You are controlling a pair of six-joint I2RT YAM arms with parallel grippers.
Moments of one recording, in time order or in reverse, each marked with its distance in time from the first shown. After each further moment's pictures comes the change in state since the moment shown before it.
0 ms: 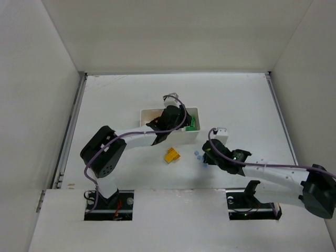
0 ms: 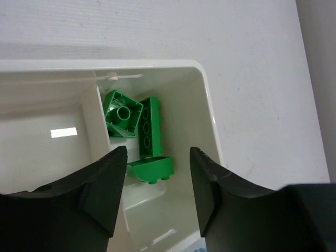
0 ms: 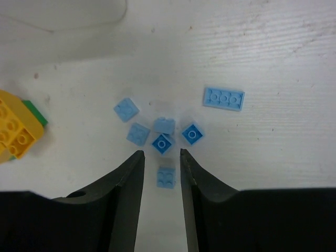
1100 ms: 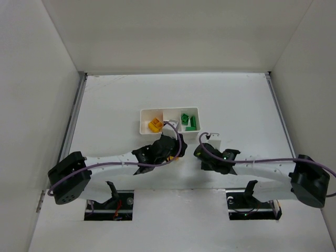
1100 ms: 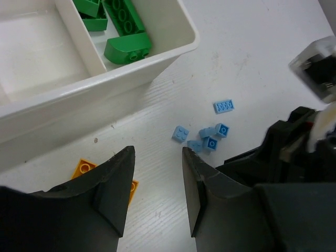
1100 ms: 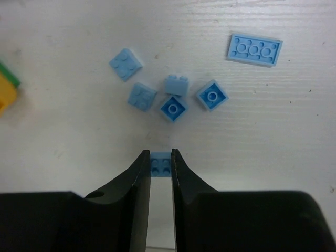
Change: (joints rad) left arm -0.287 -0.436 -0.375 -0.070 -0.143 0.152; right arm 0.089 0.186 0.066 -0.091 -0.044 0.108
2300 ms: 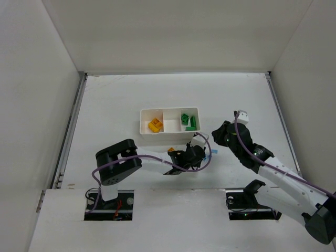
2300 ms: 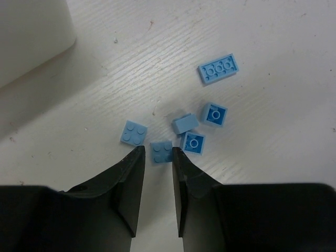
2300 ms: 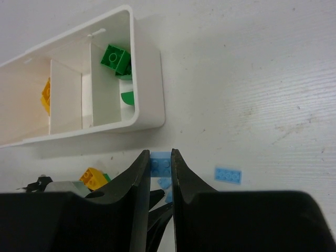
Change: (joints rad) left arm -0.164 0.497 0.274 -0.004 -0.061 0.058; right arm -0.392 -0.393 -0.004 0.231 -0.086 -0.257
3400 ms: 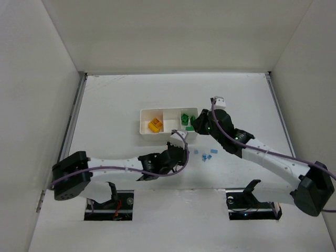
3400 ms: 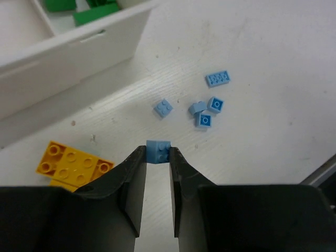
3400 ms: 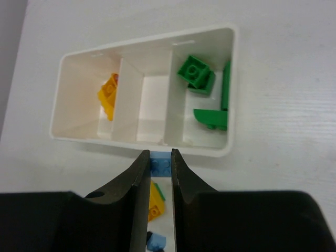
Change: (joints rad) left arm -0.021 -0.387 -0.206 -0.054 -0.102 -0.029; right arm 0.103 0.262 0.194 0.125 -0.058 -0.042
